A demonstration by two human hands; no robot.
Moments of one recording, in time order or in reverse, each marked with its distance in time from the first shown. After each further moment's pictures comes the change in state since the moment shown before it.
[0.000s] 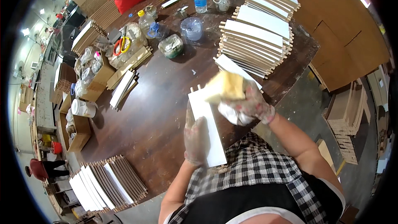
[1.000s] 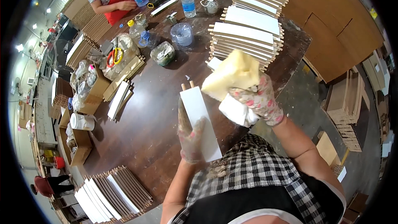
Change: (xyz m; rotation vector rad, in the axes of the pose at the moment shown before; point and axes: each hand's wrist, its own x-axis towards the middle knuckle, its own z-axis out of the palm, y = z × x) left_hand 0.020 0.024 0.001 -0.442 0.027 -0.093; right_hand 0.026 -0.055 -0.035 0.575 0.326 0.694
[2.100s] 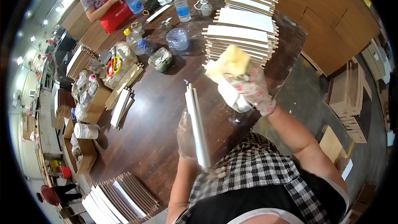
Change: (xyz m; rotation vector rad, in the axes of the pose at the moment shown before) left_hand 0.011 -0.025 -0.013 -0.387 -0.100 -0.296; right_hand 0.017 0.039 -0.018 0.552 0.032 0.005
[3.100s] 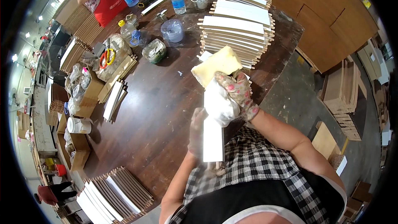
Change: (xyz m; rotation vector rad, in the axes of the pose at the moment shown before) left_hand -0.010 -0.046 0.001 0.215 -0.136 0.012; right_hand -0.023 0.046 0.010 0.040 0.170 0.019
